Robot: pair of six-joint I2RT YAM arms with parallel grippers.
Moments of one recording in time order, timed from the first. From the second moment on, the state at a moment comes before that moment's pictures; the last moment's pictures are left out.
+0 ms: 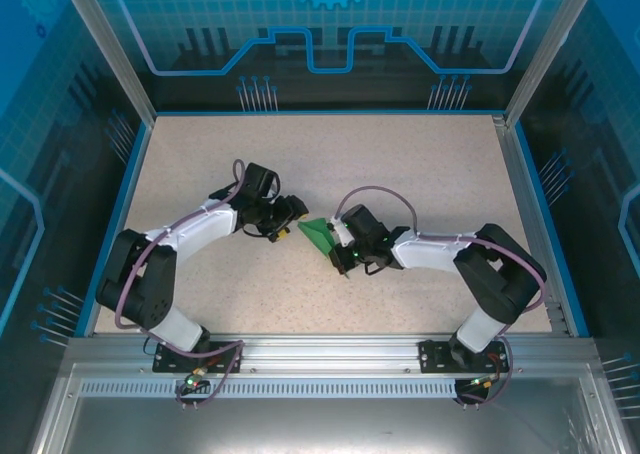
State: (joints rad) left arm -0.37 1.57 0.97 -0.42 0.37 -1.05; right arm 0.74 1.65 0.78 -0.09 -0.25 0.30
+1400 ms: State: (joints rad) left arm -0.40 1.60 0.87 -0.29 0.42 -1.09; right arm 0.53 1.84 0.76 0.19 -0.77 0.64
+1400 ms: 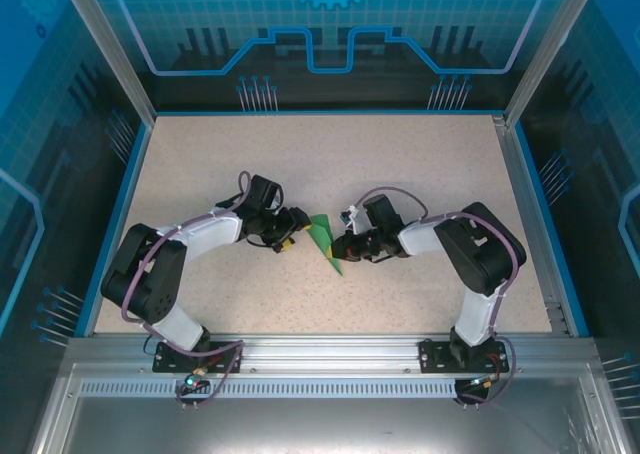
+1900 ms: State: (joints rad) left arm -0.41 1.60 0.83 -0.19 0.45 -1.09; right arm 0.48 1.91 0.76 0.25 -0.88 0.76
